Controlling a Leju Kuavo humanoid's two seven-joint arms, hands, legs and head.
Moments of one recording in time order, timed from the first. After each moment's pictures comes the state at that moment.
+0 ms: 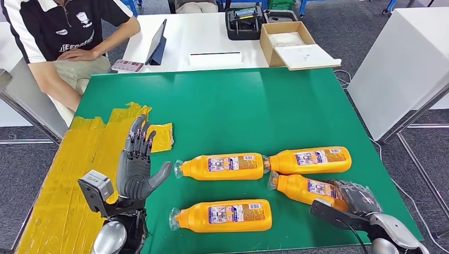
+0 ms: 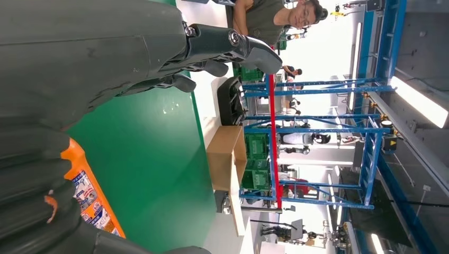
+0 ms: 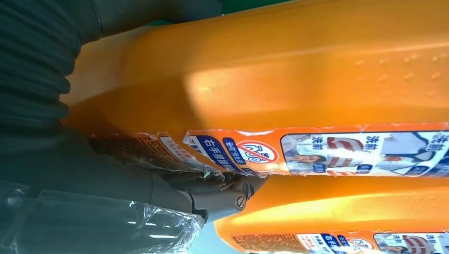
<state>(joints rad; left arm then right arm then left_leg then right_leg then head) 0.02 -0.12 -0.22 -1.67 -0.02 0.09 -0.42 0.05 -0.53 0.27 -1.31 0.84 0.25 -0.01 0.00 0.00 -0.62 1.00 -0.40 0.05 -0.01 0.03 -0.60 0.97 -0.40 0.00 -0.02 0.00</state>
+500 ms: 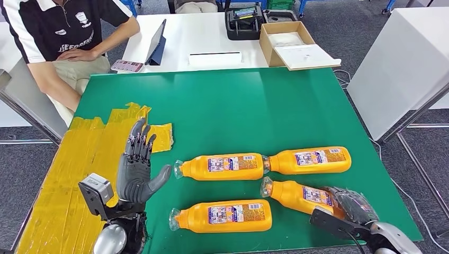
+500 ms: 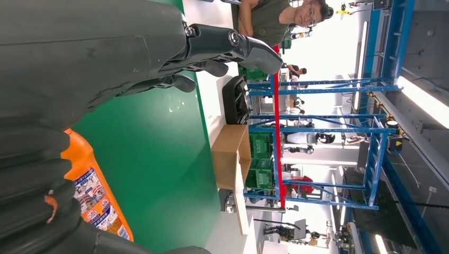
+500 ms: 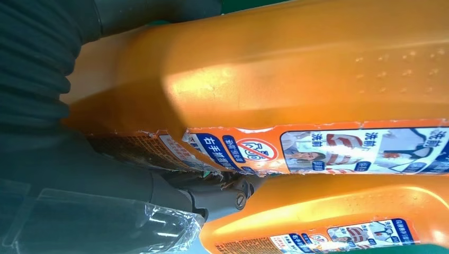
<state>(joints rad) 0.04 -0.12 -0.22 -1.67 -0.02 0.08 -0.43 0.12 -0.55 0.27 -1.41 0.73 0.26 -0.07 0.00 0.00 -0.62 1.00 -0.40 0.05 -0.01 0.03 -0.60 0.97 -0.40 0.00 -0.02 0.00</state>
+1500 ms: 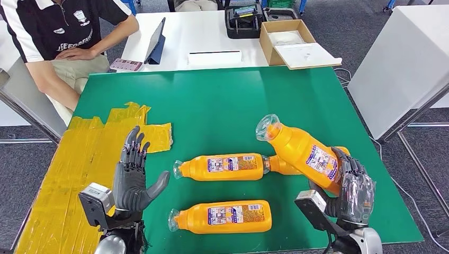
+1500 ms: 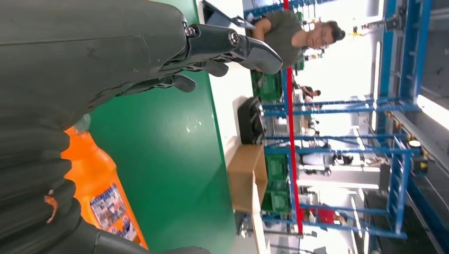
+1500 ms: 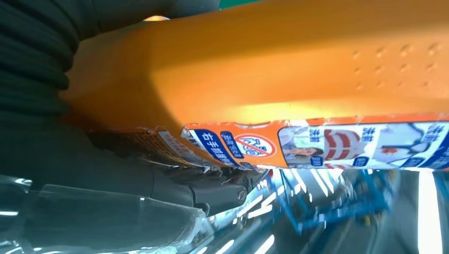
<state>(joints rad) 0.12 -0.17 -0.18 -1.71 -0.13 0.12 -0.41 0.16 -0.17 0.24 -1.67 0.99 -0.49 -0.05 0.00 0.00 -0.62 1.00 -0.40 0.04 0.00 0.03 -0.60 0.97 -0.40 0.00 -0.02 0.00</state>
